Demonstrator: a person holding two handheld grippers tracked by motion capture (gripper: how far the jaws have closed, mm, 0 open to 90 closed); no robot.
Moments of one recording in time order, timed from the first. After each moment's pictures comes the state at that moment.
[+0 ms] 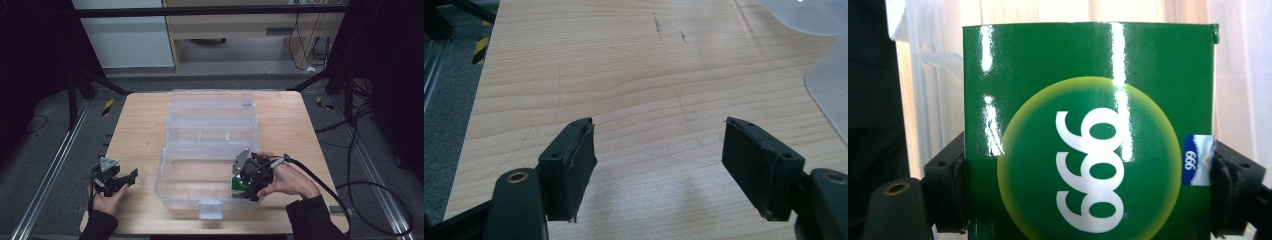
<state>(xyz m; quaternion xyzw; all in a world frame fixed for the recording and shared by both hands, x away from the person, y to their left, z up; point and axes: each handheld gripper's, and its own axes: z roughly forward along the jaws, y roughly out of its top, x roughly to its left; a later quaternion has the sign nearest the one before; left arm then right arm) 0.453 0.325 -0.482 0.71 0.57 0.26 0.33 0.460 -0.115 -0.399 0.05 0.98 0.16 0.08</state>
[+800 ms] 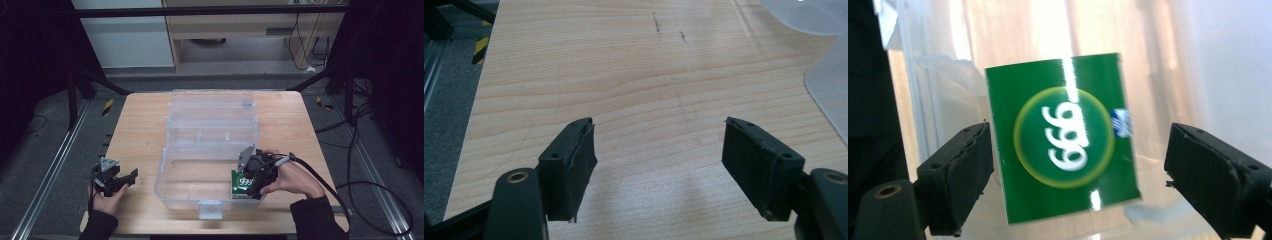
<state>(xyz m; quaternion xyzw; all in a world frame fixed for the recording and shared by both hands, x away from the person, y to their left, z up) 0.453 0.325 -0.481 0.71 0.57 0.26 0.33 0.459 -0.126 -0.385 0.10 0.98 0.18 0.10</state>
